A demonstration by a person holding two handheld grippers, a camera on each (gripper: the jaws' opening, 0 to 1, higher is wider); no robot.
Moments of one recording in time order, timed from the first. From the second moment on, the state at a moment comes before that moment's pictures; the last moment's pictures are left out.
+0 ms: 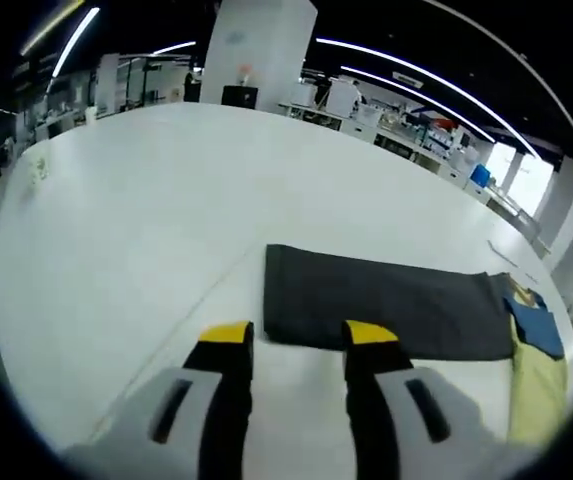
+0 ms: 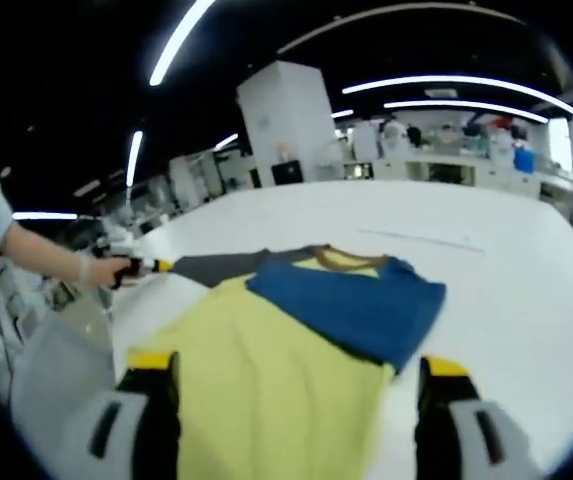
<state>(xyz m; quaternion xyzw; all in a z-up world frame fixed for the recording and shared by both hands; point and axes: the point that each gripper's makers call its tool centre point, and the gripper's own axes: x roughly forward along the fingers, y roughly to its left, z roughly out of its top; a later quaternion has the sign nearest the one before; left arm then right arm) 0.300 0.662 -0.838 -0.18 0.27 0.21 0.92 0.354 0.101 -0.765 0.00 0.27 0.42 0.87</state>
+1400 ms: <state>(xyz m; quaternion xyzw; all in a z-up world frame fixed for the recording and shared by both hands) 0.445 0.431 -0.719 -0.17 0.21 -0.10 0.96 0.351 0.099 -0.754 0.03 0.25 0.40 0.88</state>
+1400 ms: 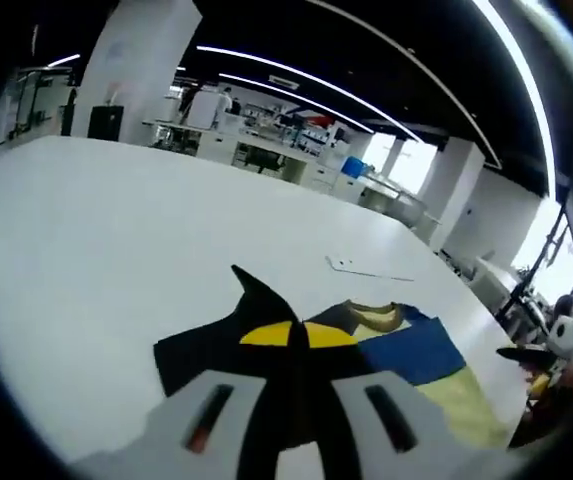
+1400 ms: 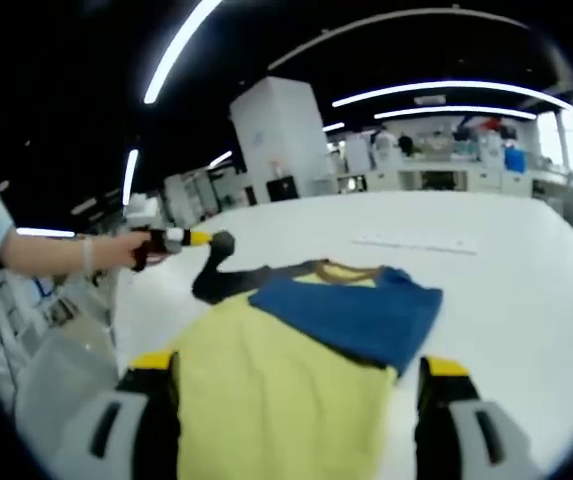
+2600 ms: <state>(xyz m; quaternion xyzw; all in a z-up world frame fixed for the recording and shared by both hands) 0.501 0.161 -0.718 -0.19 0.24 -0.32 0.90 0.349 0.075 -0.772 0.06 0.27 0.38 0.88</state>
